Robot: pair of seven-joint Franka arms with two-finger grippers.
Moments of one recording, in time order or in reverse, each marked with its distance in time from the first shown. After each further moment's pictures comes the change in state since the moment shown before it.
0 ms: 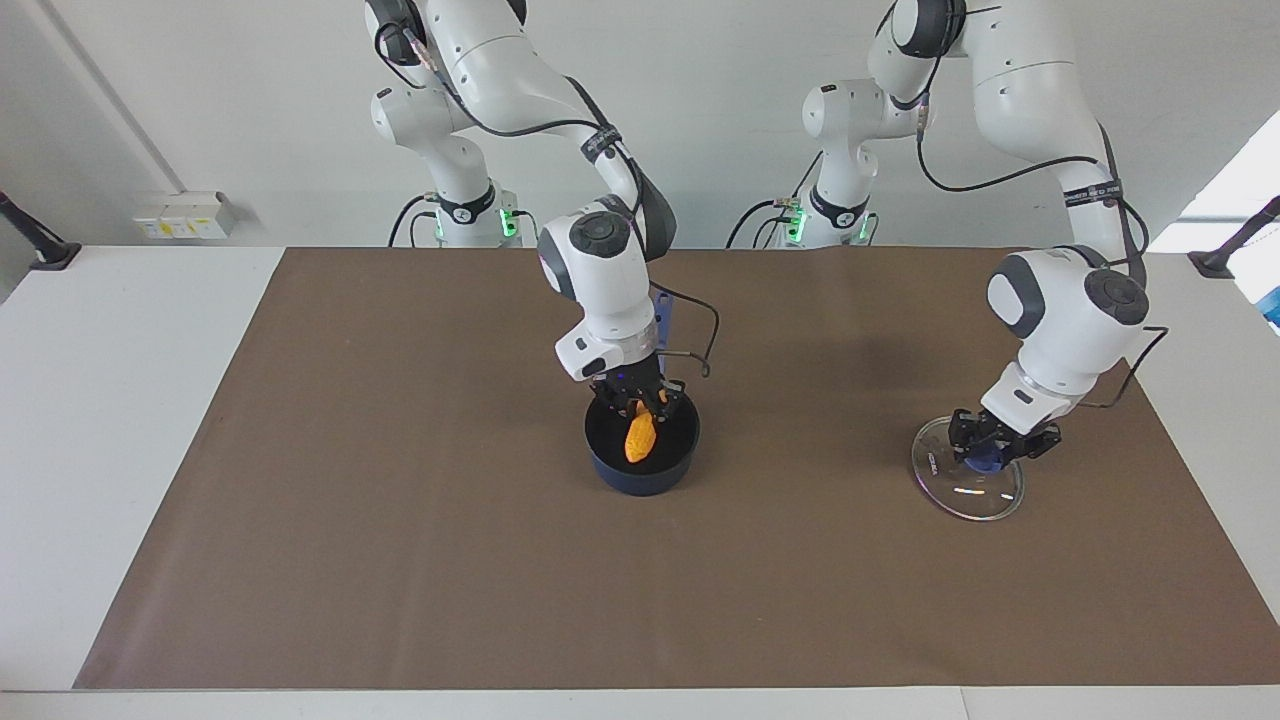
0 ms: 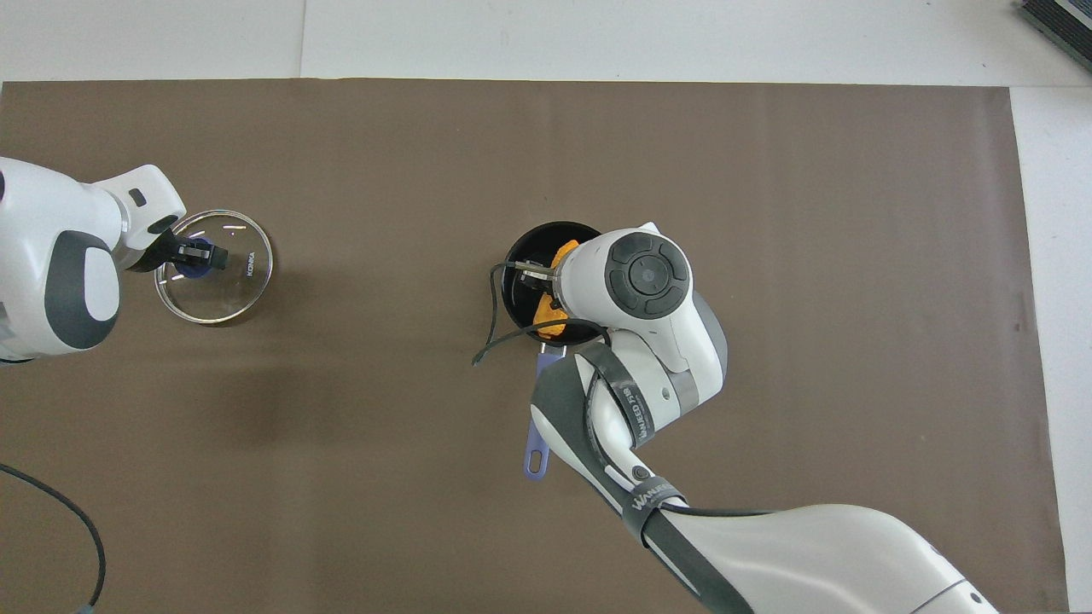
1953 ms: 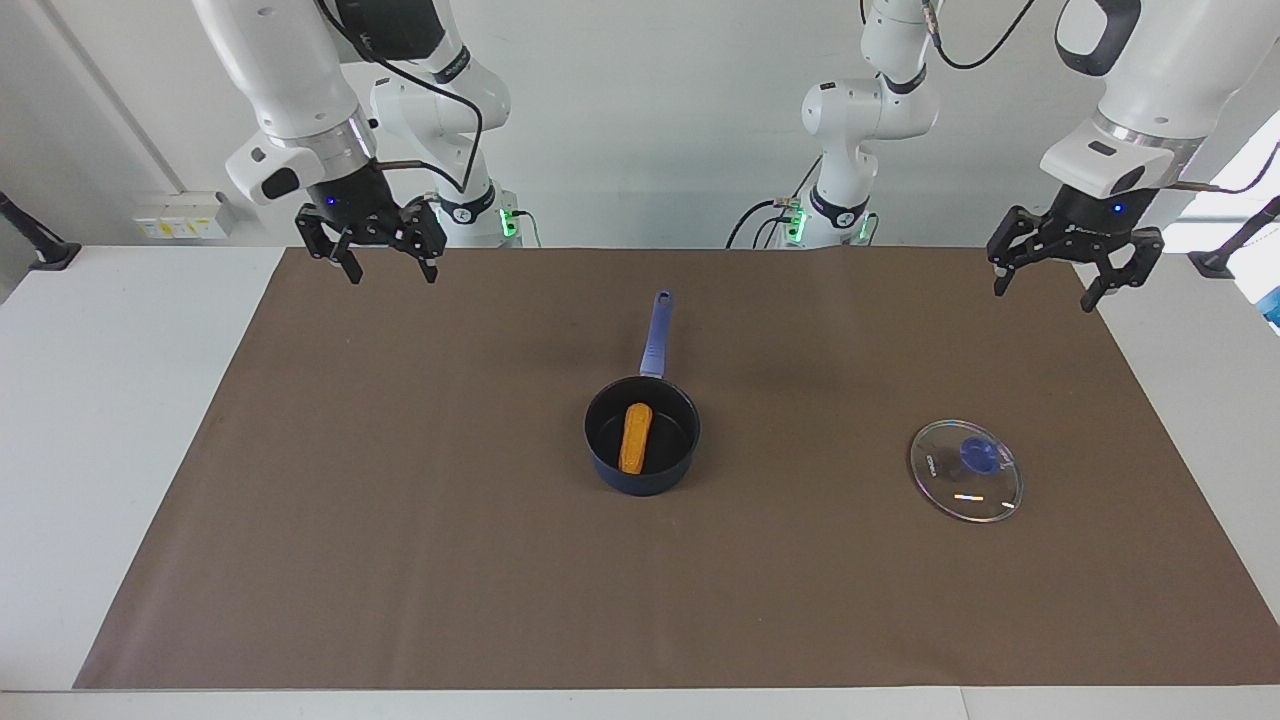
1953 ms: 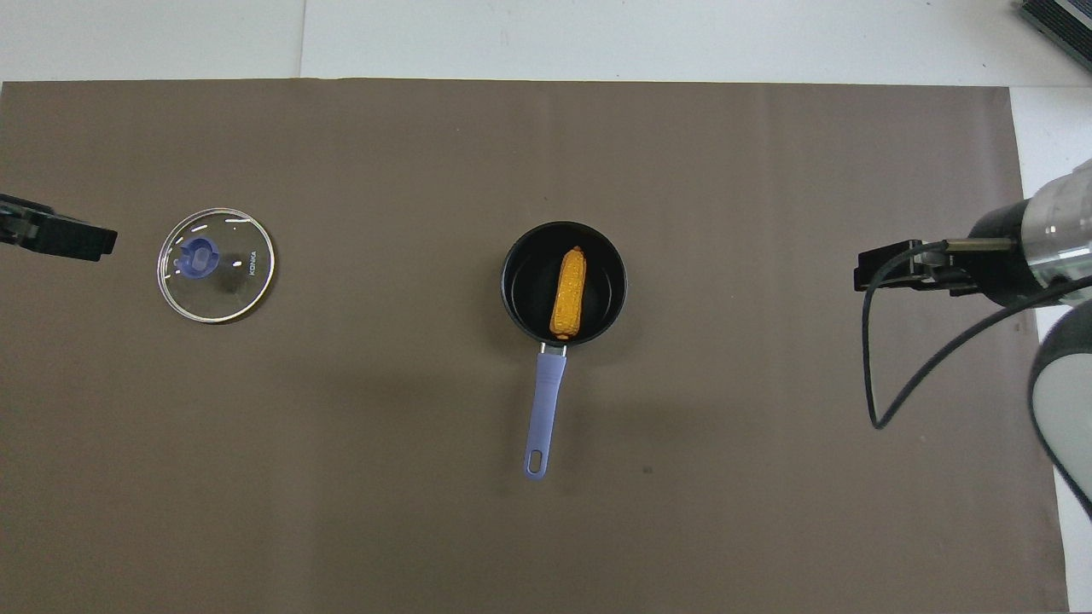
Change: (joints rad) left arm -0.078 -0.336 -0.018 0.364 0.052 -0.669 0.008; right arm -0.444 -0.452 -0.023 0.146 -0.001 -0.766 -0.683
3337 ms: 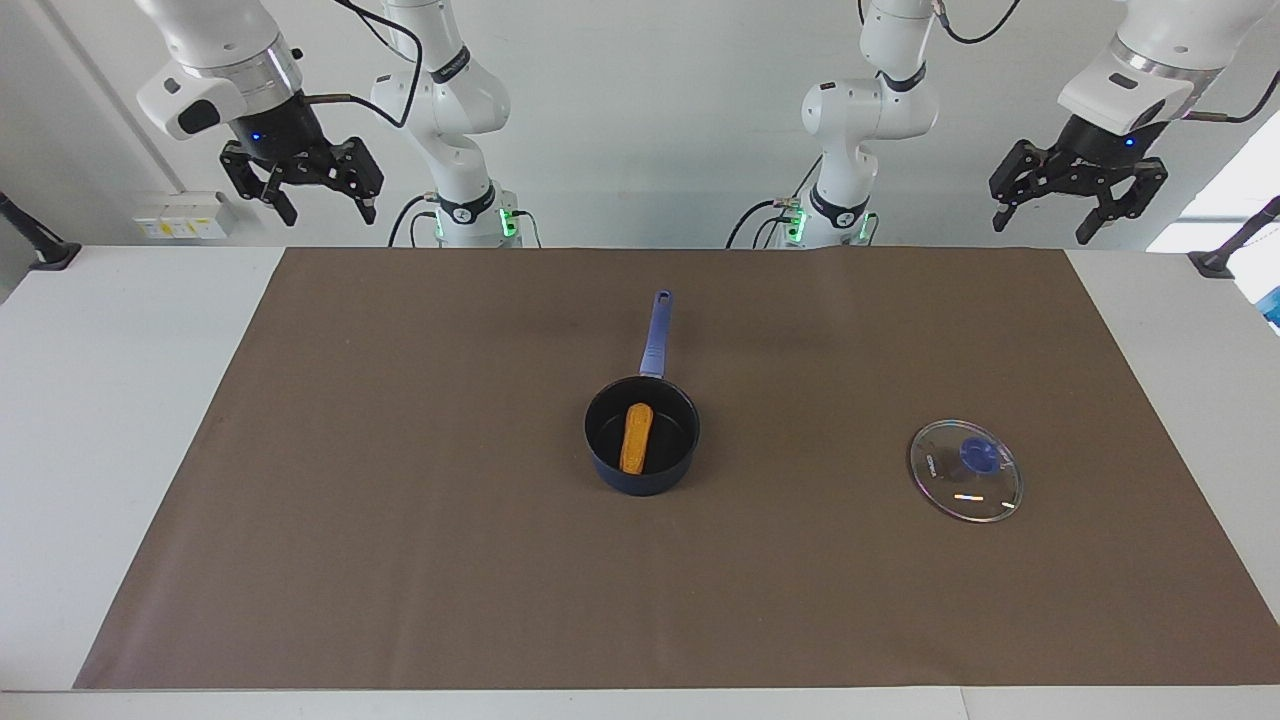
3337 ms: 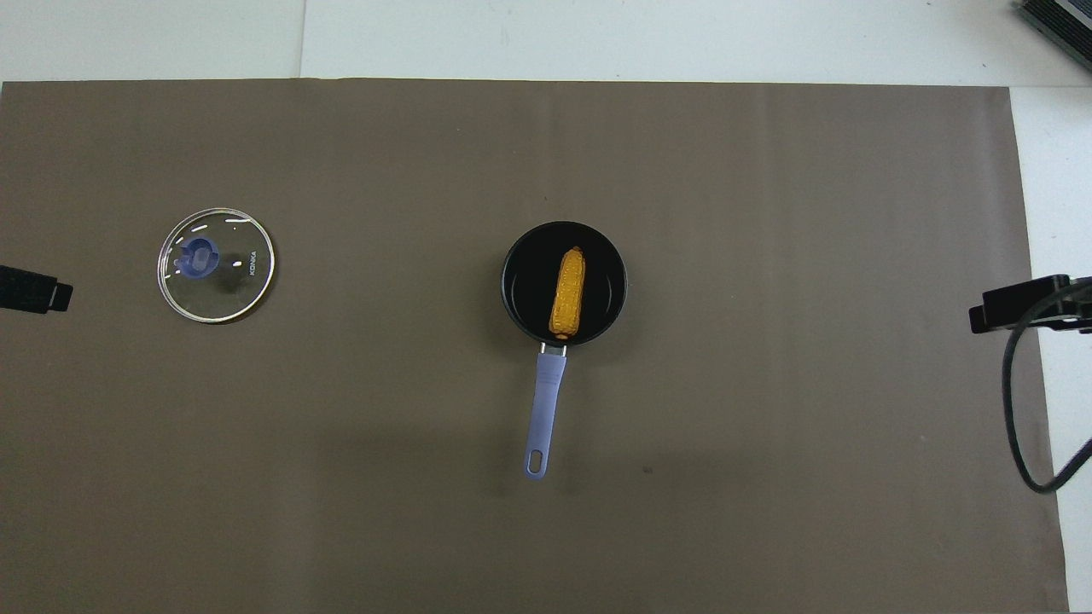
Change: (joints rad) left arm -0.001 -0.038 0.009 0.075 -0.012 -0.215 -0.102; right arm -0.076 -0.027 -0.009 0.106 -0.031 -0.218 -0.105
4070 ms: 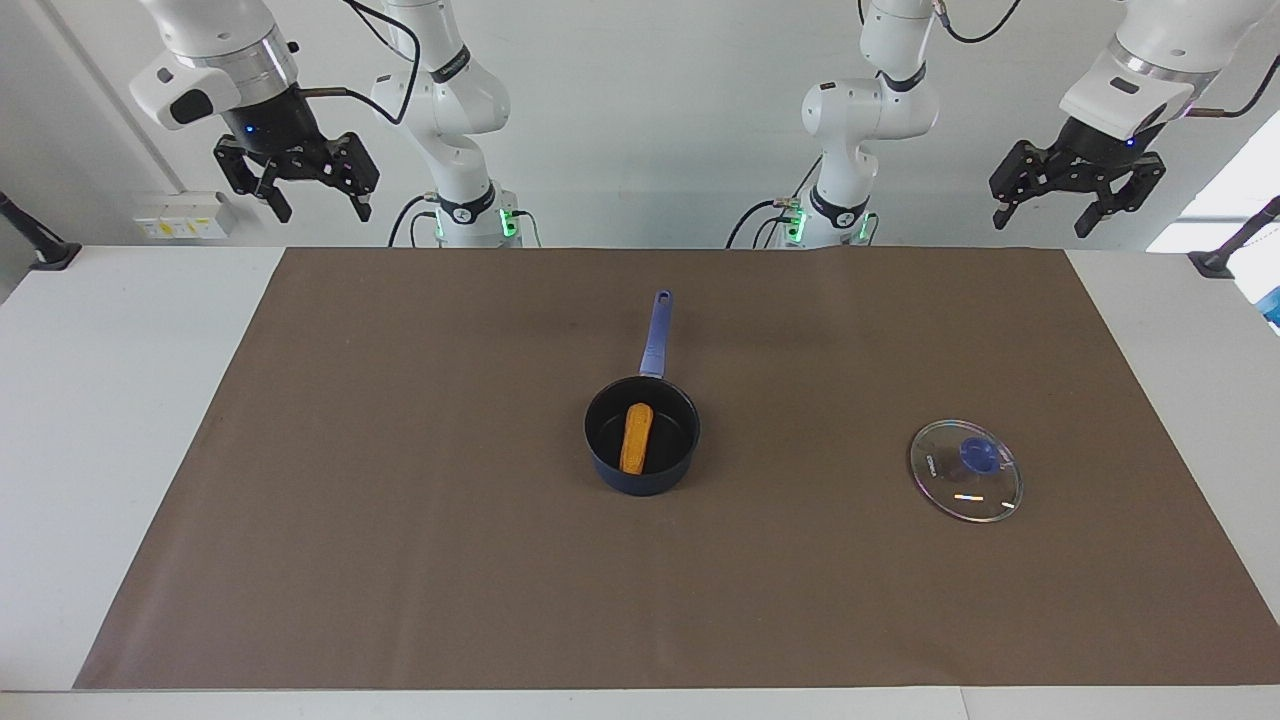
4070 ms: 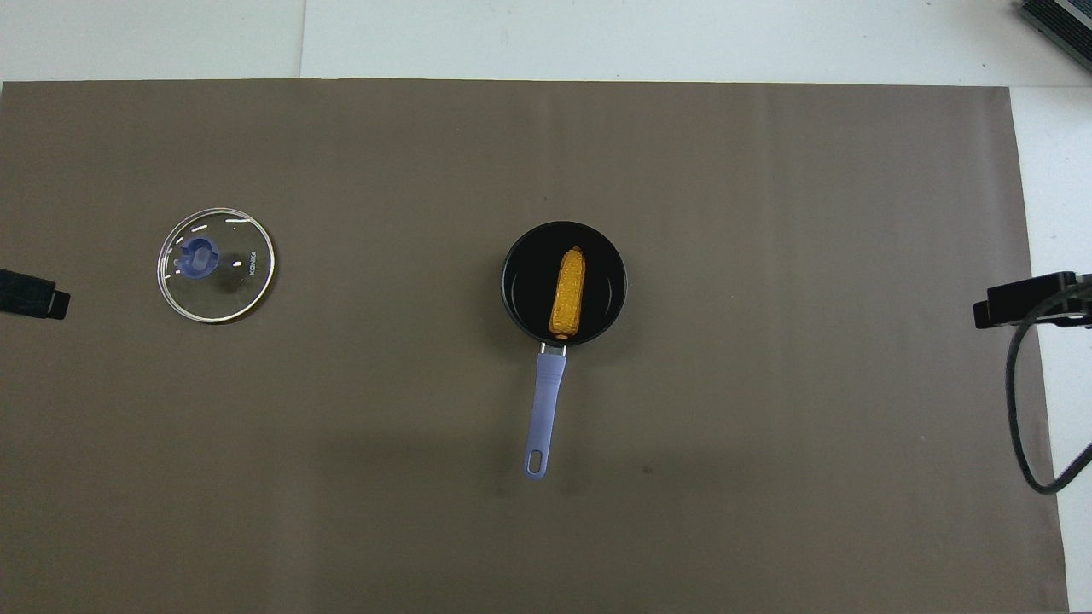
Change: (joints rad) left arm 0.000 0.000 -0.002 0.005 0.007 -0.034 -0.069; right arm 0.003 -0.006 0.007 0.001 -0.008 0.018 0.001
